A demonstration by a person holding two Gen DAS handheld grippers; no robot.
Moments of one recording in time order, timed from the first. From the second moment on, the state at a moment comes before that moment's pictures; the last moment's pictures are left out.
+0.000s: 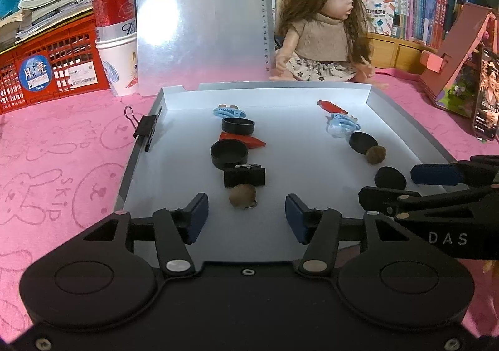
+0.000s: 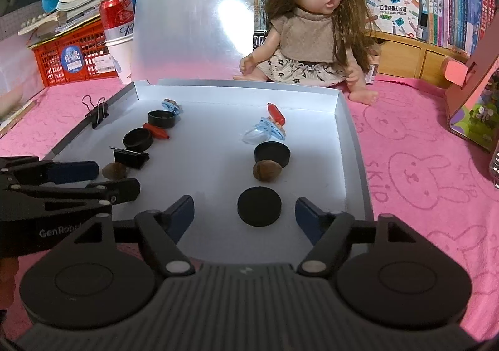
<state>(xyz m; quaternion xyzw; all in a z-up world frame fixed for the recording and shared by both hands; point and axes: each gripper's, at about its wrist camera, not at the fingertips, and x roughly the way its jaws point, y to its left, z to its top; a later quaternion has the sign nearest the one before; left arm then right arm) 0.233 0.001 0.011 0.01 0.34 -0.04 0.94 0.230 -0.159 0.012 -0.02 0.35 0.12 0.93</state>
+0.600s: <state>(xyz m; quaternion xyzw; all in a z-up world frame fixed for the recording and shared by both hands) 0.218 0.005 0.026 0.00 0.33 -0.03 0.94 0.219 -0.160 0.028 -0.02 0.33 0.10 0.94</state>
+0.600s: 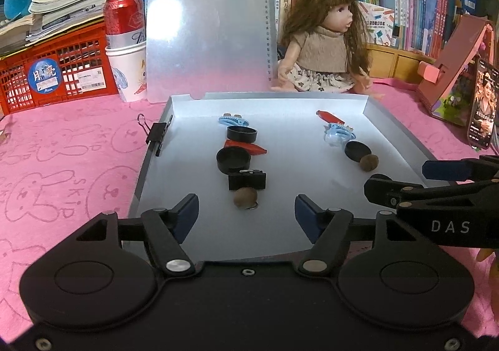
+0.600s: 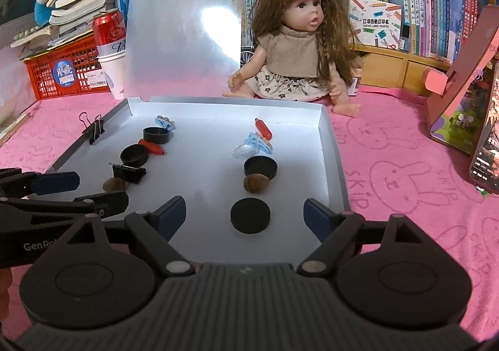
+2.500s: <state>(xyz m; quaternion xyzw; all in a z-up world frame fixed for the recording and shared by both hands) 0.129 0.016 0.055 -0.01 0.29 -0.01 0.96 0.143 -0.178 0.054 -0.02 0.27 0.08 0.96</state>
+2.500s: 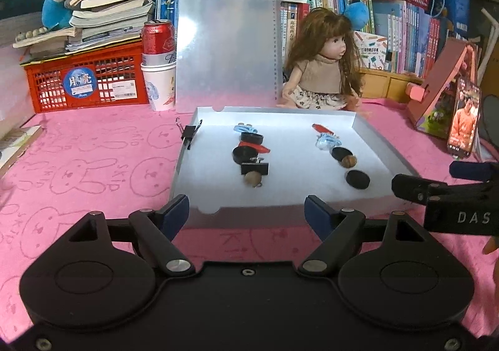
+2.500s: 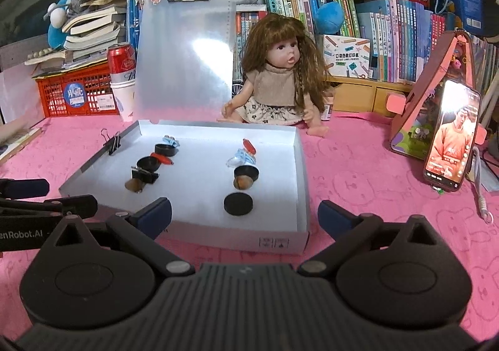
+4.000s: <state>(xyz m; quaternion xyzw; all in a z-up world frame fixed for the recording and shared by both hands) 0.134 0.016 0.006 0.00 0.32 0.04 0.95 0.140 -0.172 0.000 -0.04 0.30 0.06 0.95</state>
